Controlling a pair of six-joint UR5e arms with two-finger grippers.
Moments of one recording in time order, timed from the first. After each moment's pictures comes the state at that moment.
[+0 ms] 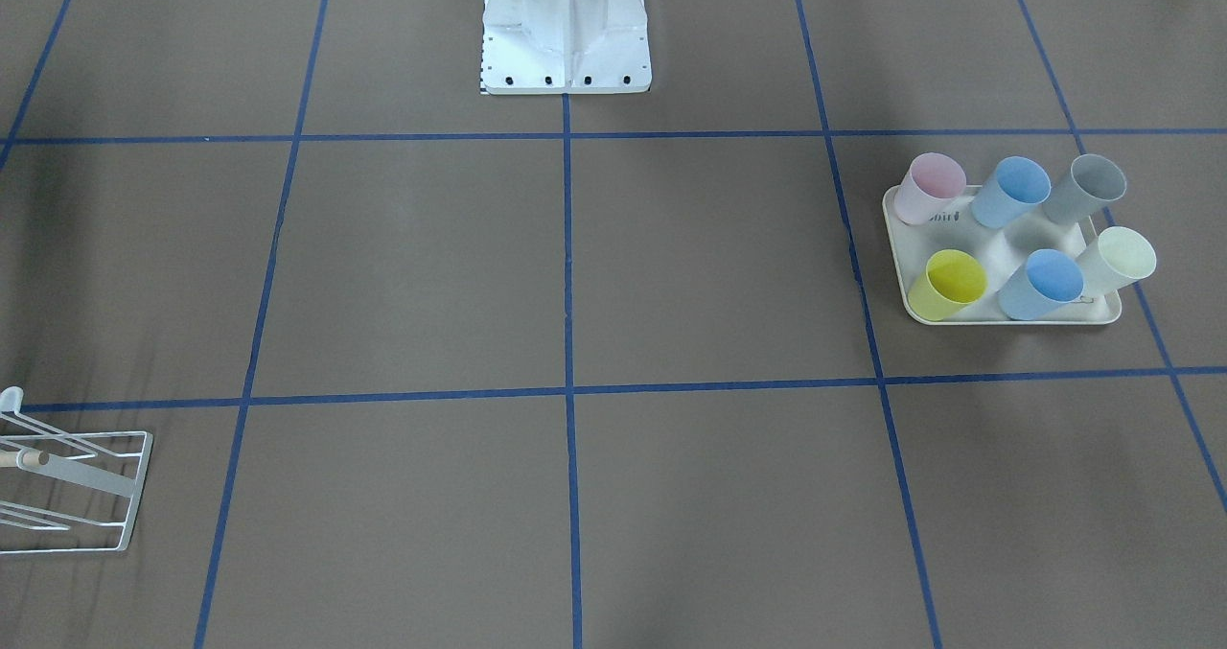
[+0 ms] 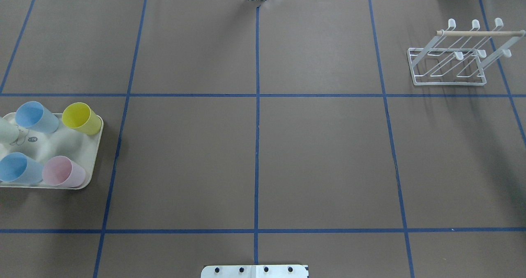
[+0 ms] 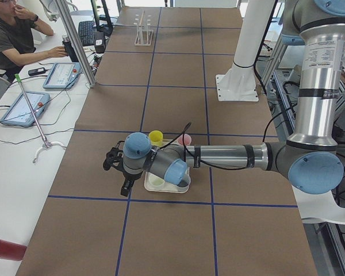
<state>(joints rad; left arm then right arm) -1.48 -1.57 -1.50 -2.11 -2.36 -0.15 1.49 -1.52 1.70 -1.70 2.32 -0.04</state>
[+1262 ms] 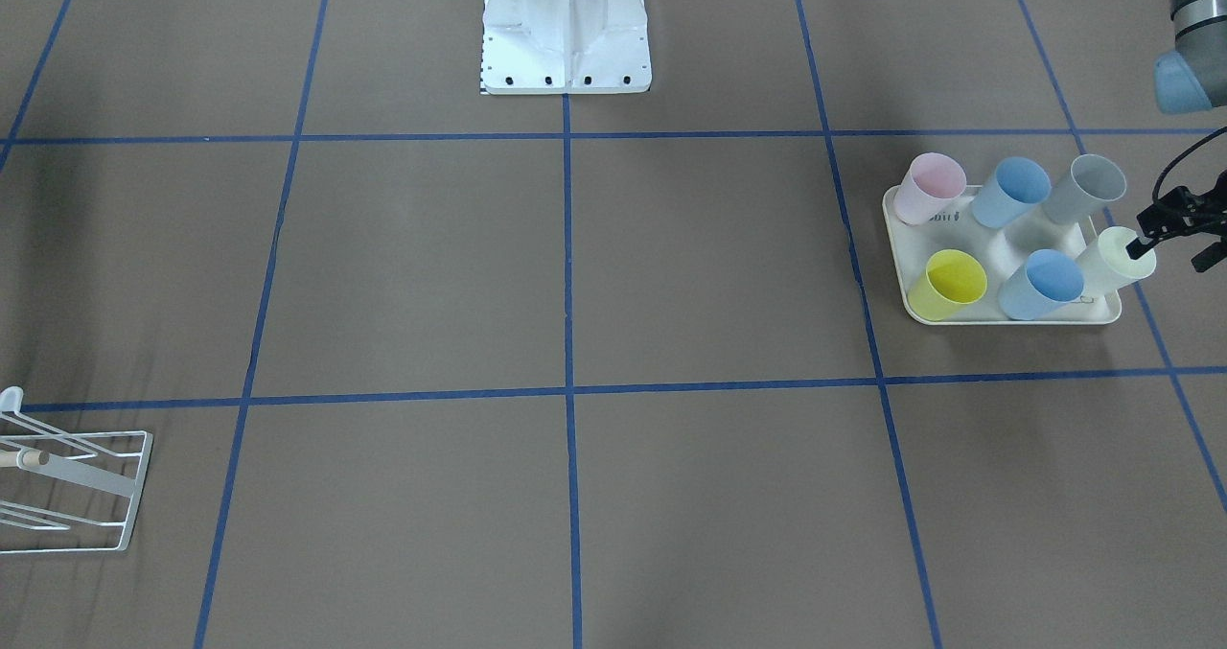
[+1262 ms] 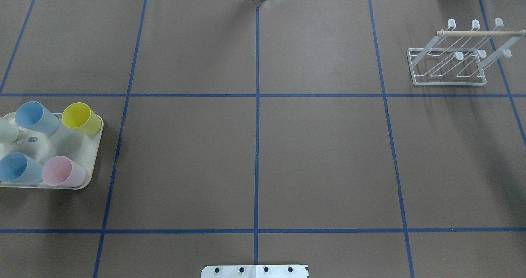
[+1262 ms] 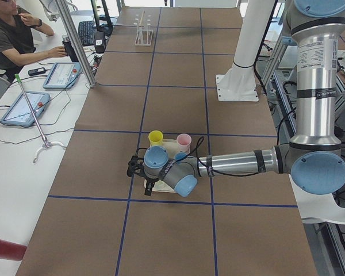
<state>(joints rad) -1.29 -1.49 -1.43 -2.36 -2.36 -0.43 1.49 -1.52 1.73 -1.70 2.32 -0.04</state>
